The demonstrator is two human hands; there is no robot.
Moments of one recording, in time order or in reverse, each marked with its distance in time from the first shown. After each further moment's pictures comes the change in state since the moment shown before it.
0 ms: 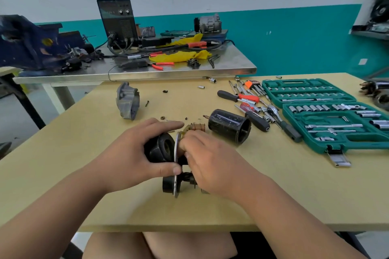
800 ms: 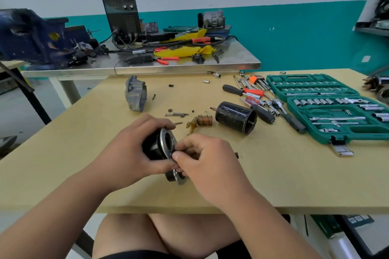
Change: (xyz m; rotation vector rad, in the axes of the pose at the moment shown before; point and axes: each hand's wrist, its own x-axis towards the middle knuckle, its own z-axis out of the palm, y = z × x) left_hand -0.031 -0.009 -0.002 0.047 0.130 0.003; right_hand -0.003 -0.050 0.021 0.577 0.127 0.678
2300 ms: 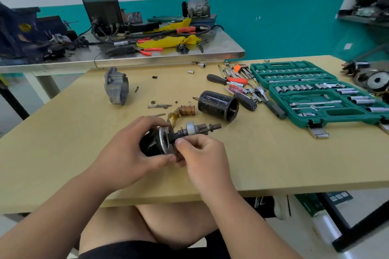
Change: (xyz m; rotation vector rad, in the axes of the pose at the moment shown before) left_hand -0.001 0.006 0.037 -0.035 0.006 -0.102; right_hand -0.006 0.041 0.008 0.472 0.257 0.235
